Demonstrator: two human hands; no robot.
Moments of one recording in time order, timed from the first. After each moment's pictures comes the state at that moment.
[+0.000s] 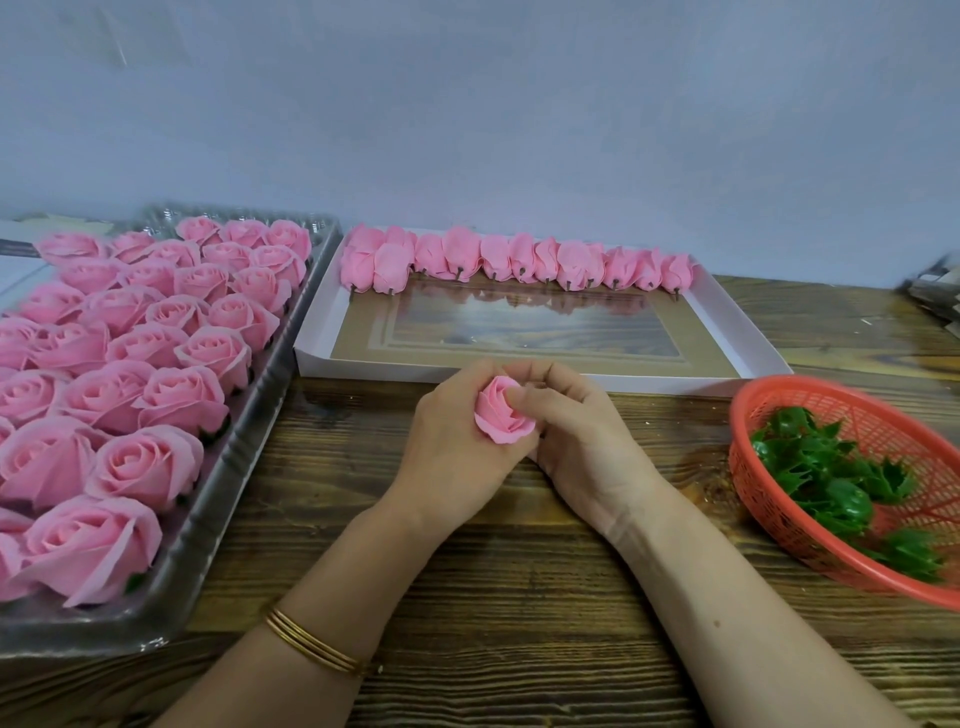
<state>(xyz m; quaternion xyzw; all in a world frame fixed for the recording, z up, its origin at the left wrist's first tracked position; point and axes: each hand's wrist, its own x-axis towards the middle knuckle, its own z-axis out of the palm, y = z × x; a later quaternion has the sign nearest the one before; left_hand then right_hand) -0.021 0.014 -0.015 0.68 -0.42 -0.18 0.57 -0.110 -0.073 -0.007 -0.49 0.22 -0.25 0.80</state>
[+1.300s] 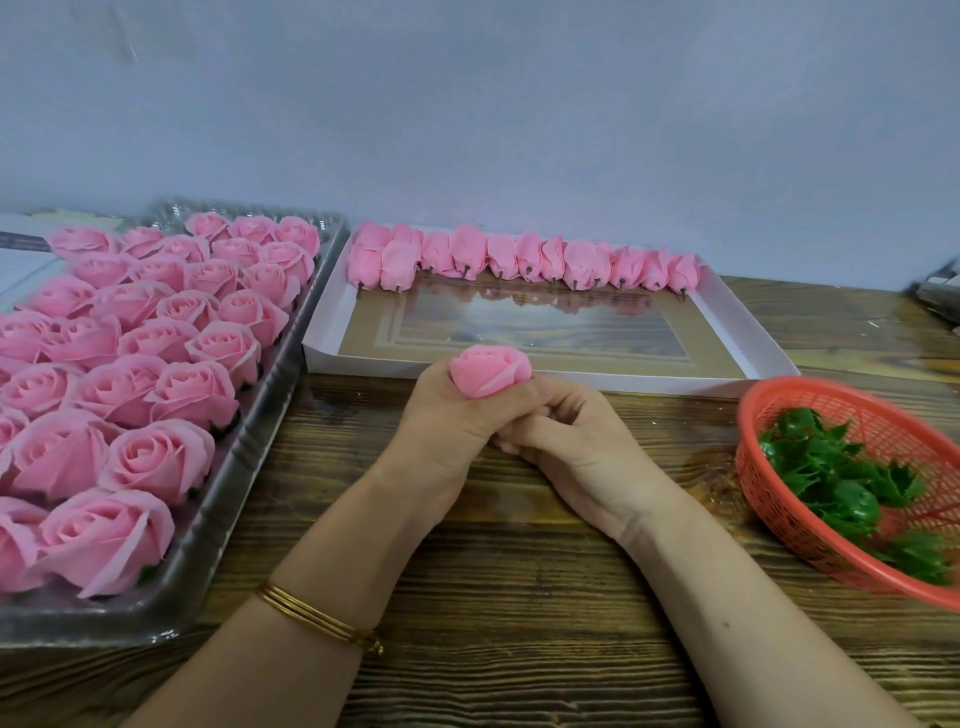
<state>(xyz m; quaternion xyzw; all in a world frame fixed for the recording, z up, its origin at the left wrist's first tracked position) -0.017 0.012 0.000 0.52 -0.30 -0.38 0.71 -0.111 -0.070 -0.015 -0.59 0.11 -0.22 0.77</state>
